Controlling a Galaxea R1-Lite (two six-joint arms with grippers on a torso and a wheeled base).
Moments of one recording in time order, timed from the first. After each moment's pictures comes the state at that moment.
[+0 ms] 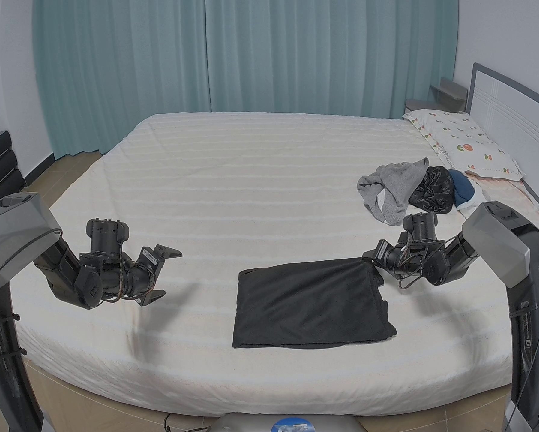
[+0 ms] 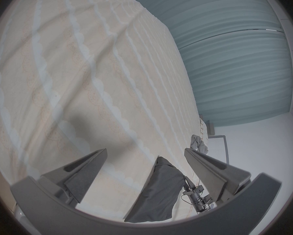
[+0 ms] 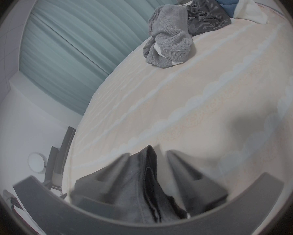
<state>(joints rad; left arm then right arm) -0.09 2.18 -0.86 -0.68 -0.32 -1.11 0.16 2.54 -1.37 -0.57 0.23 0.67</state>
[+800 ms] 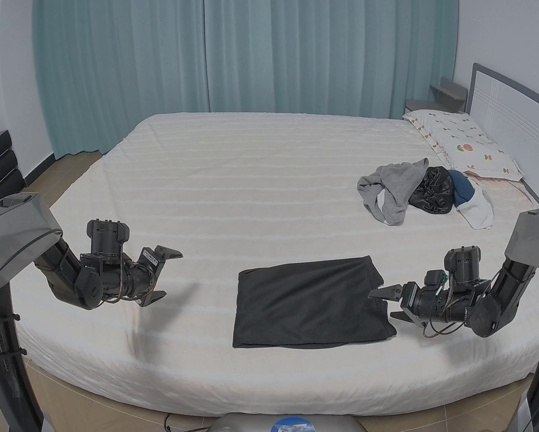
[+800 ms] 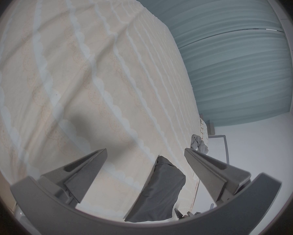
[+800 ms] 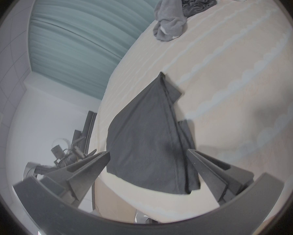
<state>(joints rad) -0.09 2.18 -0.86 -0.68 -0.32 -1.11 0.17 2.18 -0.56 -0.97 0.48 0.72</state>
